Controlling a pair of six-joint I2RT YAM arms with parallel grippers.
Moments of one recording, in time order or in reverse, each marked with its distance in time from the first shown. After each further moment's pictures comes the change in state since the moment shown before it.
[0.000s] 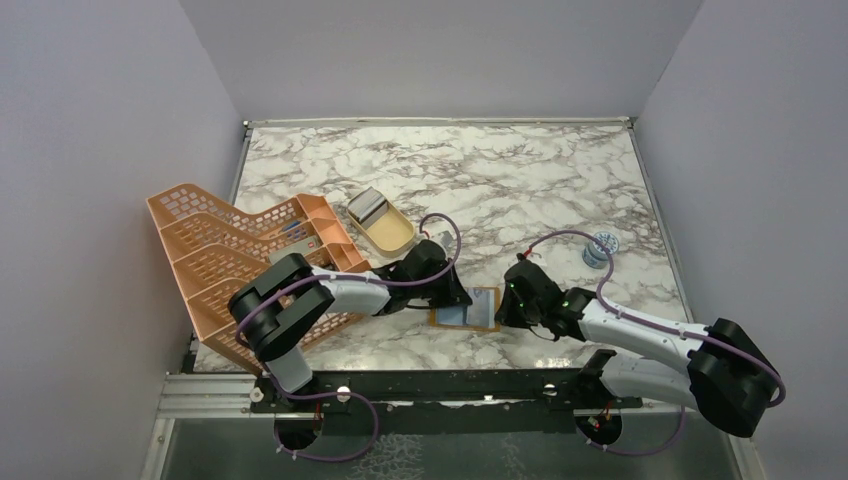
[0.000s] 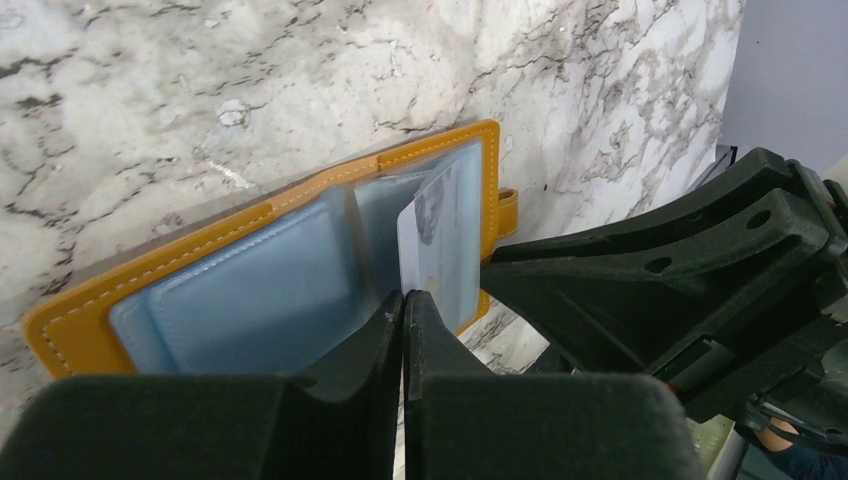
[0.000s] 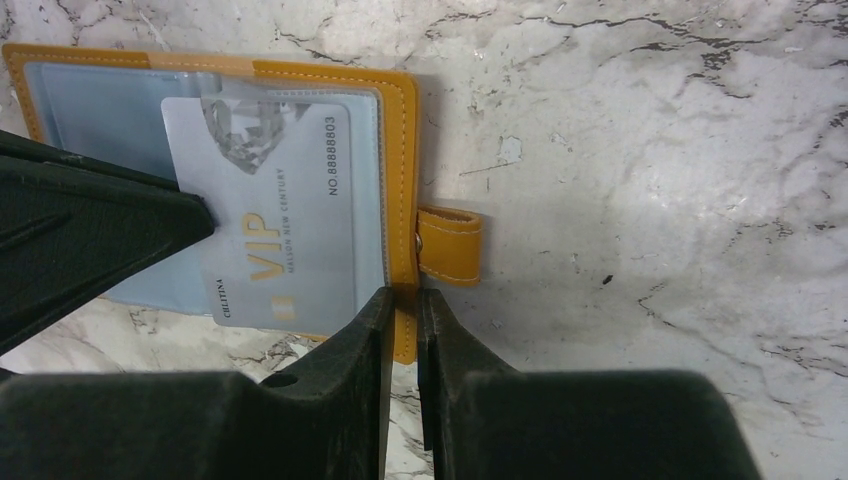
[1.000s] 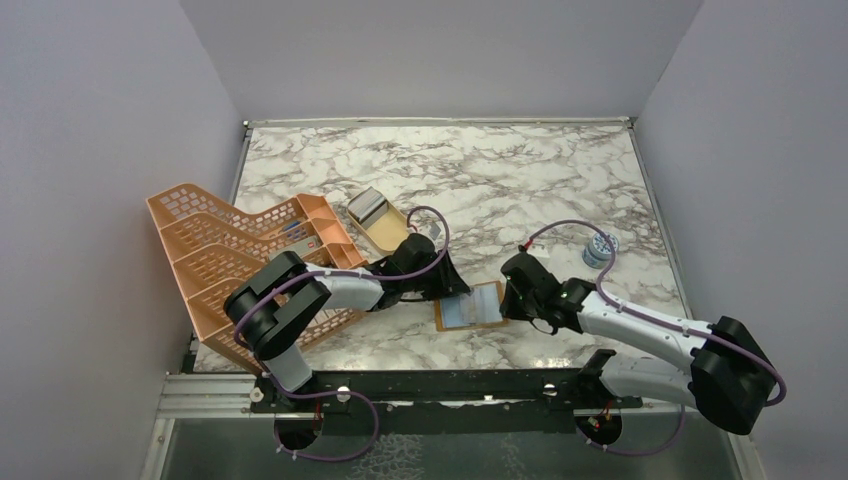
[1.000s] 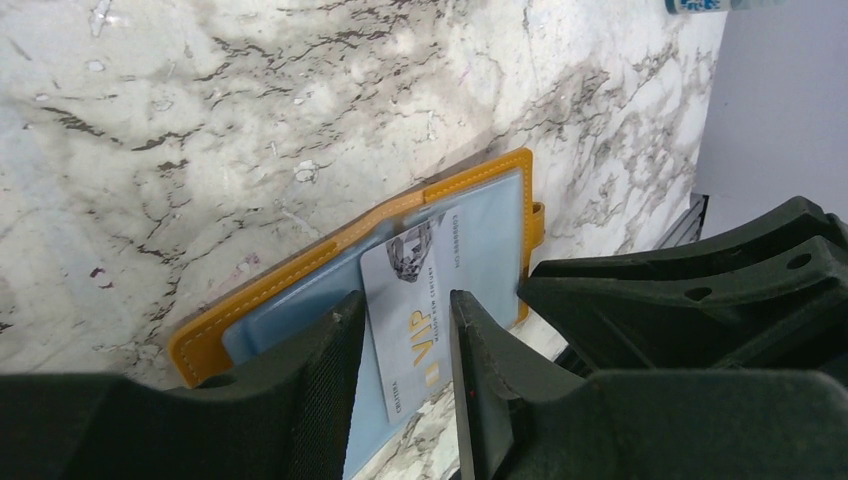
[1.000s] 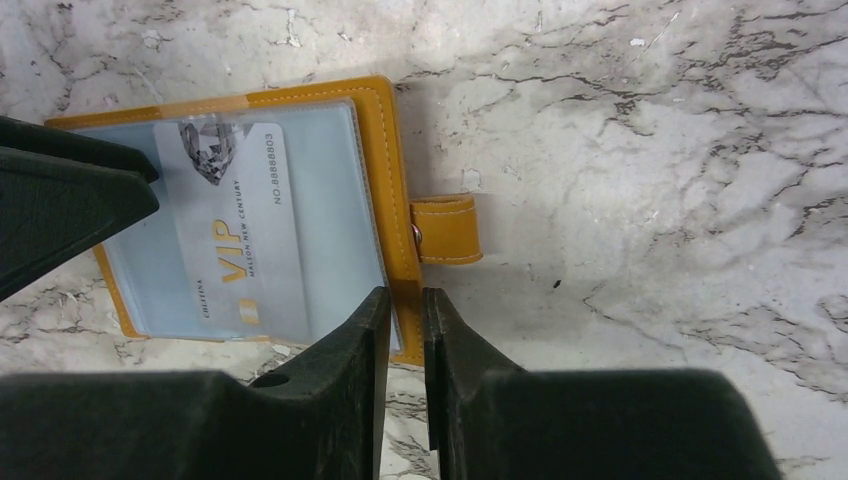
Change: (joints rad) left arm 0.068 -0.002 -0.017 0.050 0.000 -0.023; right arm 0.000 0.017 0.101 -0.130 0.104 -0.028
